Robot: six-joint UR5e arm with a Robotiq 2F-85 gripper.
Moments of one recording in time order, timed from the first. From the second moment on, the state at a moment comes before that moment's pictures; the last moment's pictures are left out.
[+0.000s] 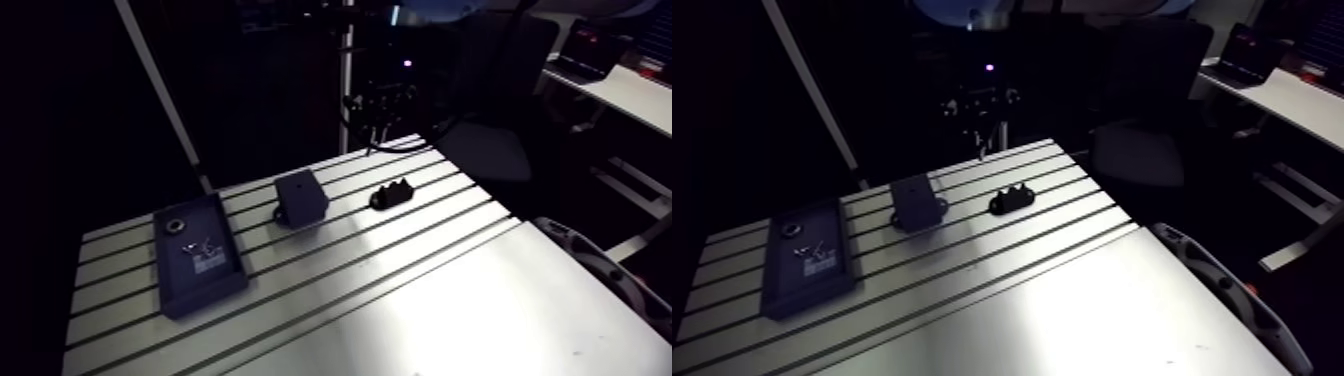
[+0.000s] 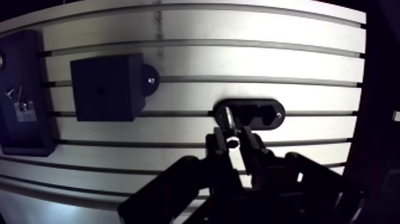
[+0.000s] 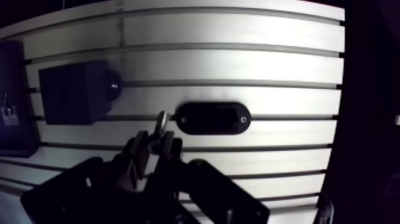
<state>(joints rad) -0.46 -1.25 1.69 -2.05 -1.53 -2.03</state>
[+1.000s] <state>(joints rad) -0.26 -1.05 1.24 -1.49 -1.60 -1.80</state>
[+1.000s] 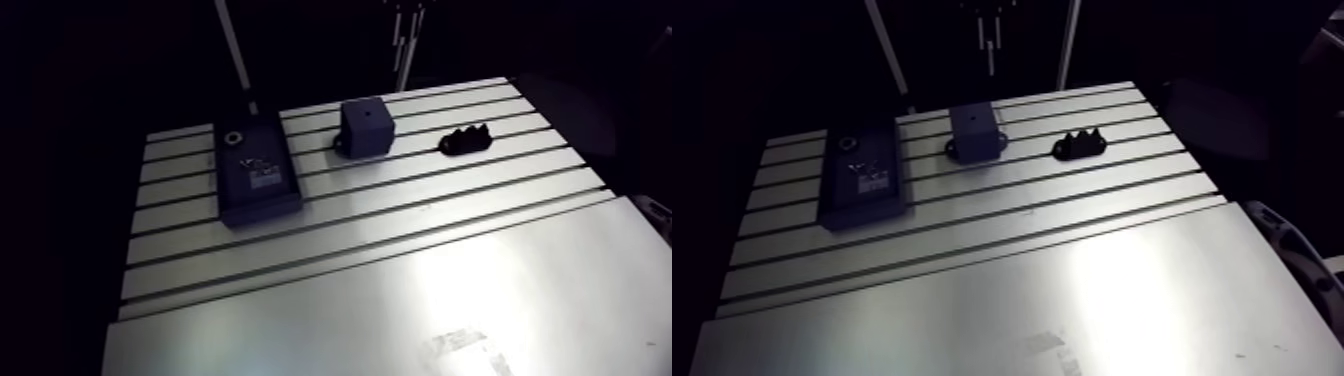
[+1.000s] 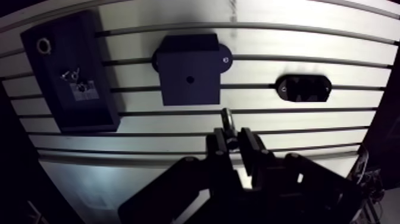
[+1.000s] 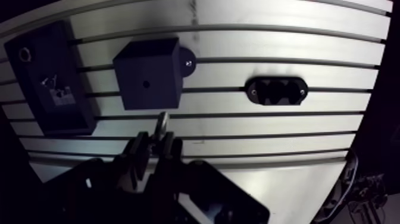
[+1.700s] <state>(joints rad) -0.20 -0.98 1.20 -1.48 -1.60 -1.76</state>
